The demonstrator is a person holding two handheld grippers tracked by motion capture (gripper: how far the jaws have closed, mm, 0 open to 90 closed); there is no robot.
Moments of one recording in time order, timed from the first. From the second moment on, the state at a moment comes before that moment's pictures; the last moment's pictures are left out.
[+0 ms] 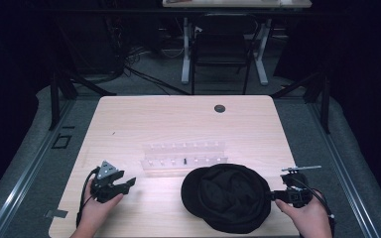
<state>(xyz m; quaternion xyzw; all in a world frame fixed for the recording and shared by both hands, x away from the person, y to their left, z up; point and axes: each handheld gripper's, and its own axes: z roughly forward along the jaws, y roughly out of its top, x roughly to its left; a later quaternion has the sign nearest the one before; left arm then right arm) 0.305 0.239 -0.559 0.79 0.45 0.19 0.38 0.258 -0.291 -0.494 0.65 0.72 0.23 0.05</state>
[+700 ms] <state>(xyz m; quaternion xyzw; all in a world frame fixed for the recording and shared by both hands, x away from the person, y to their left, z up) 0.305 0.239 -0.559 0.79 0.45 0.19 0.37 0.287 -0.302 -0.495 0.65 0.73 0.21 0.04</state>
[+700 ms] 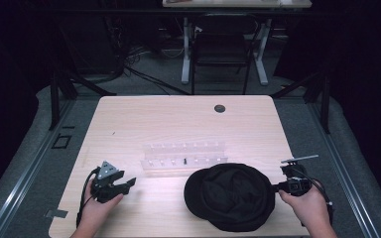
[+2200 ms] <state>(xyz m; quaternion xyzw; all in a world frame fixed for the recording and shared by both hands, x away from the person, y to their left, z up) 0.305 0.238 -0.560 0.79 0.45 0.19 0.37 0.325 -0.306 -0.518 0.65 0.75 0.12 -0.08</state>
